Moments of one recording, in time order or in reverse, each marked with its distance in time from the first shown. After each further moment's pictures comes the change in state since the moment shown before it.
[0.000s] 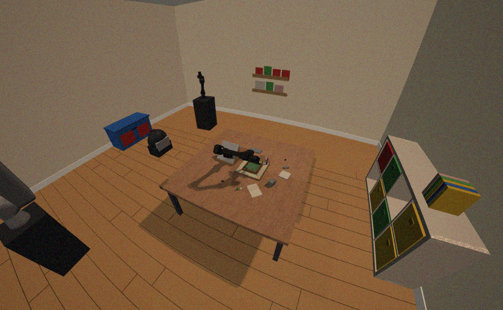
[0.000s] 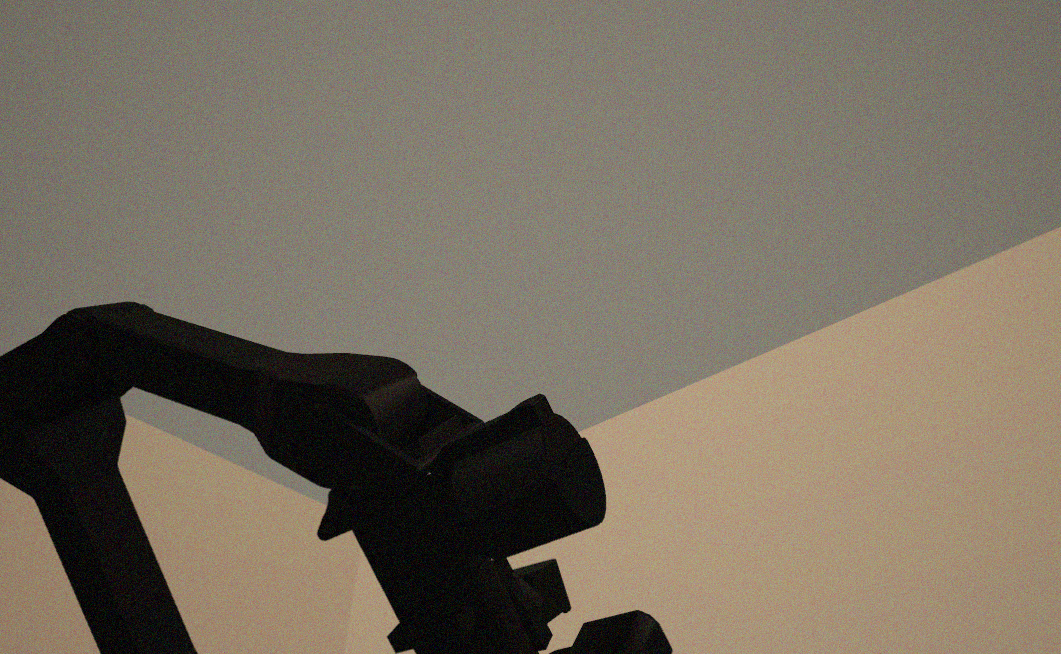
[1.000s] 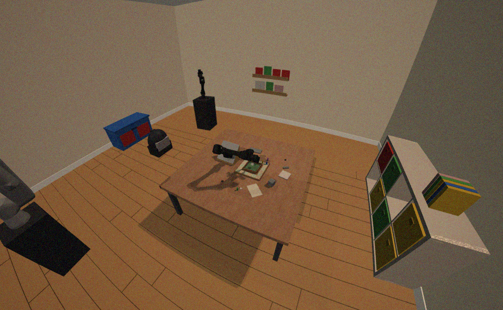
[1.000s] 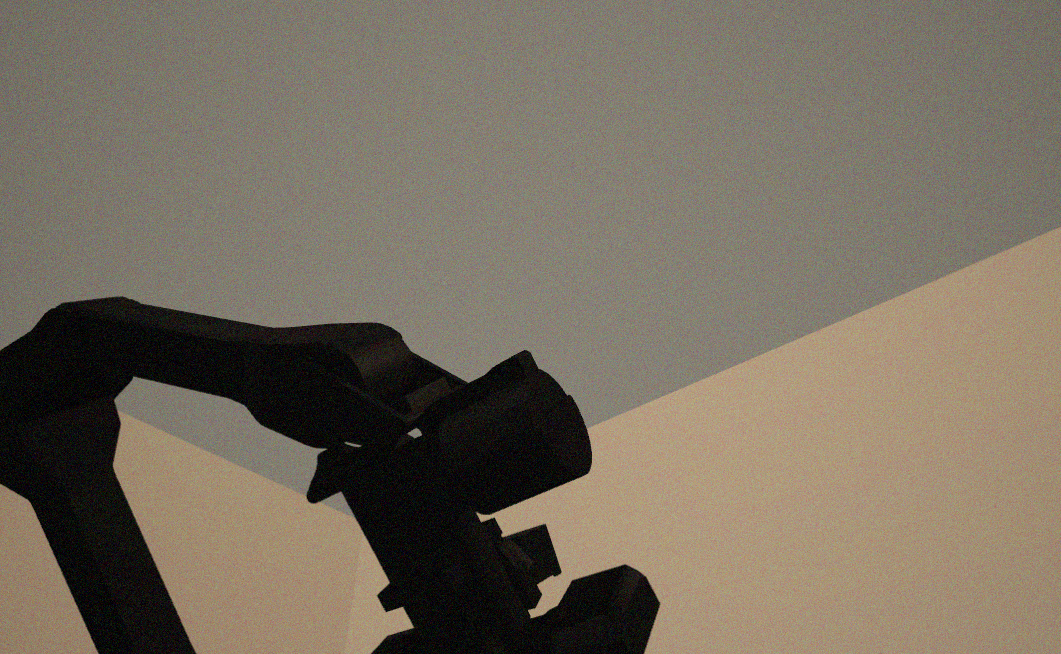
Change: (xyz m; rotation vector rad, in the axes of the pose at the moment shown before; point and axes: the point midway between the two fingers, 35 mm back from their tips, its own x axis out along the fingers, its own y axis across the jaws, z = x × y) arm -0.021 -0.004 0.005 -0.006 -0.005 -0.014
